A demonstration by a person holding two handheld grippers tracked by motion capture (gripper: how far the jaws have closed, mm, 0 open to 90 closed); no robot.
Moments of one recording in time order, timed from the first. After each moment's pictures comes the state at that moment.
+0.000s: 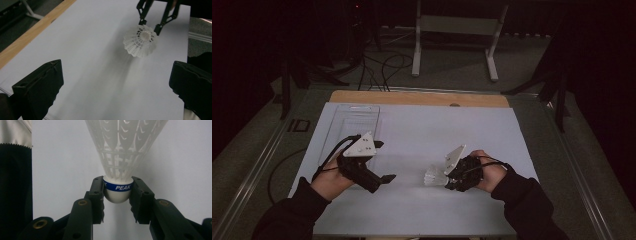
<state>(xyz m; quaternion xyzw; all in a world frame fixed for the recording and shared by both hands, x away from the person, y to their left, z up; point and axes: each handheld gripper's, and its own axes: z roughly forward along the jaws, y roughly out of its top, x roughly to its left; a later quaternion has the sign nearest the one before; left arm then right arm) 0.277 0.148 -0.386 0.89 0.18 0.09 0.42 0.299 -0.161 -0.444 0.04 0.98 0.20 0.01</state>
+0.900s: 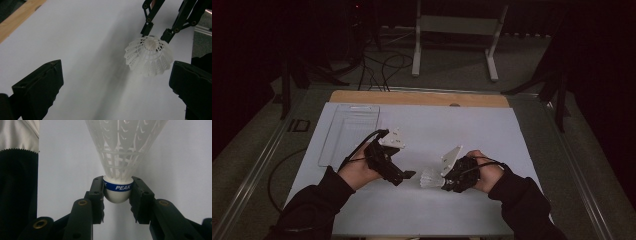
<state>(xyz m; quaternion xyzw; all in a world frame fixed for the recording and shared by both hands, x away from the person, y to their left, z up) 0.301 0.094 -0.394 0.91 0.19 0.05 0.37 0.296 -0.152 -0.442 0.02 0.98 0.21 0.00</state>
